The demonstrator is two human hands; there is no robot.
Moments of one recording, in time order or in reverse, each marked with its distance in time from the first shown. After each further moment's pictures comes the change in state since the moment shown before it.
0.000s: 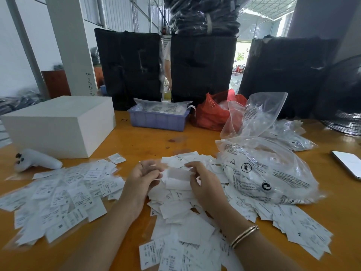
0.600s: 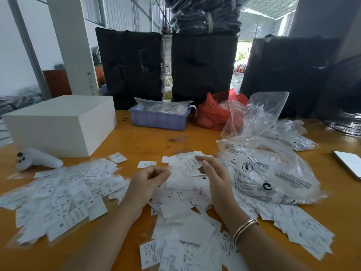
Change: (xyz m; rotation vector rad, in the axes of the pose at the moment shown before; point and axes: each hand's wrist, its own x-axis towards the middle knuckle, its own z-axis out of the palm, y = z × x) left_hand -0.007 0.001 0.003 0.321 -0.071 0.099; right_hand 0.000 -0.004 -0.012 0.759 0.165 0.140
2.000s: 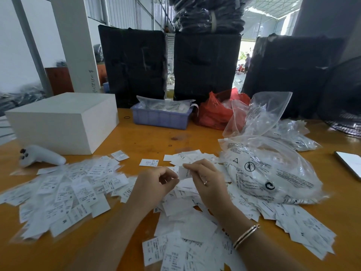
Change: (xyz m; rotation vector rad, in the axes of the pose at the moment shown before) left_hand -0.005 0.004 0.001 0.516 -0.053 0.424; right_hand -0.005 0.001 0.011 -0.562 -0.089 -0.507
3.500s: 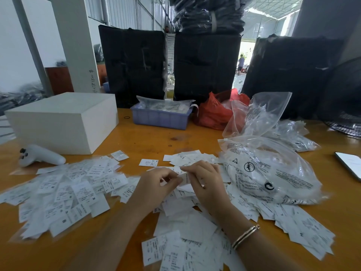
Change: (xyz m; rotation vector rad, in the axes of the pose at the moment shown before) left_hand 0.000 -0.002 0.003 -0.106 -0.046 0.042; right_hand -0.004 0.001 0.001 -0.109 -0.036 -0.035
